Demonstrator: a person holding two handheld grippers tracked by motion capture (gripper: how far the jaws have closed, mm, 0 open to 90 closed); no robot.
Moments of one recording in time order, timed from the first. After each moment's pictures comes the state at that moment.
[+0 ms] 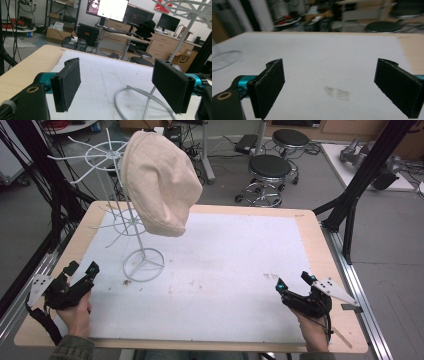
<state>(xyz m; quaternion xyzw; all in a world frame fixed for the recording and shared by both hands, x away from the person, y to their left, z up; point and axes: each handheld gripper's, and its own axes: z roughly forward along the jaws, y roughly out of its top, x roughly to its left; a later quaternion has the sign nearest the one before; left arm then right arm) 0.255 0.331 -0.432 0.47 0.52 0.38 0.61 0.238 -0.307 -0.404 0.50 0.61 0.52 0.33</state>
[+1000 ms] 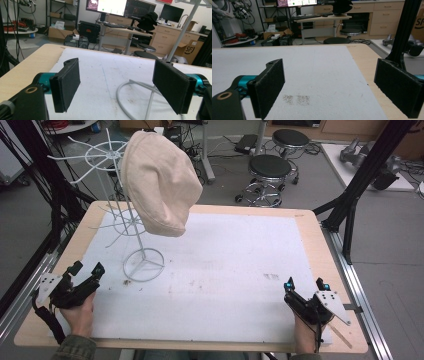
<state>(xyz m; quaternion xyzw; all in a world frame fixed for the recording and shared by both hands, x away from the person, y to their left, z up) 0.259 0.324 -0.436 0.50 0.51 0.39 0.58 0.230 -0.305 -0.431 0.55 0.52 0.48 0.45</state>
